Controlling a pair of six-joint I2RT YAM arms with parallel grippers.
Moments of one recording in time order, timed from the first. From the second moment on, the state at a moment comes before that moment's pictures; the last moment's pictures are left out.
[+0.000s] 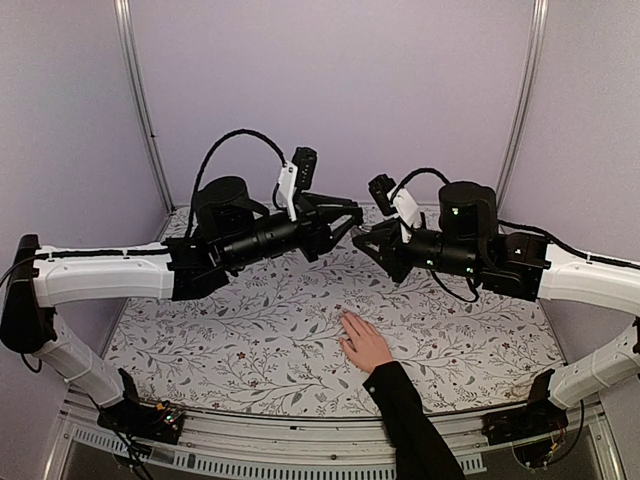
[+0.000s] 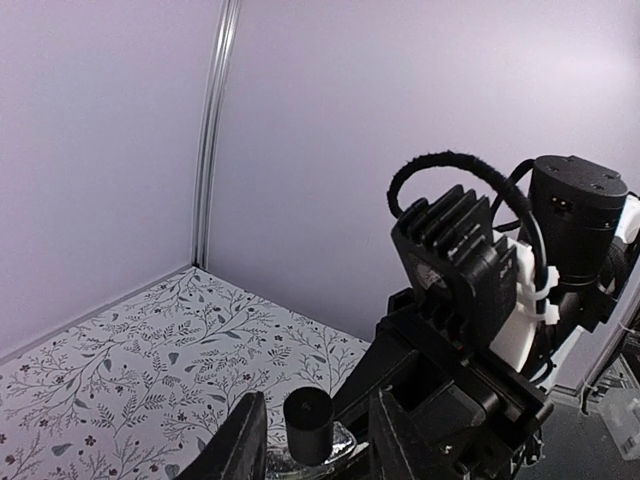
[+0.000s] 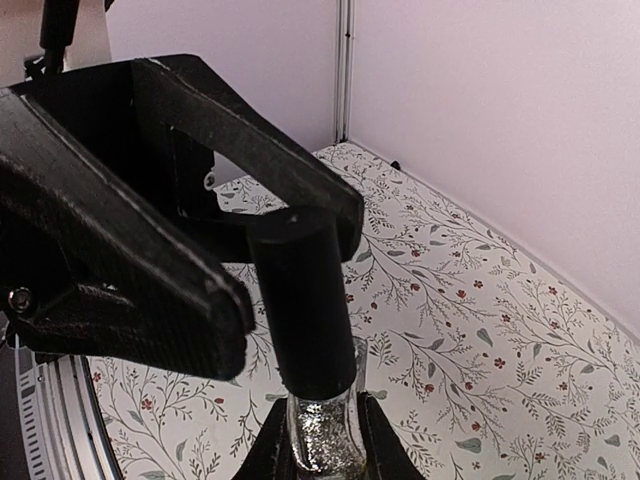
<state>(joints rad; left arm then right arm) -1.01 1.48 1.08 0.50 0.12 -0.22 0.99 1.28 1.05 -0.05 0.05 0.01</state>
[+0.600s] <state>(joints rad) -1.01 1.50 1.10 0.45 0.16 -0.16 0.99 1.28 1.05 -0.08 0.03 0.01</state>
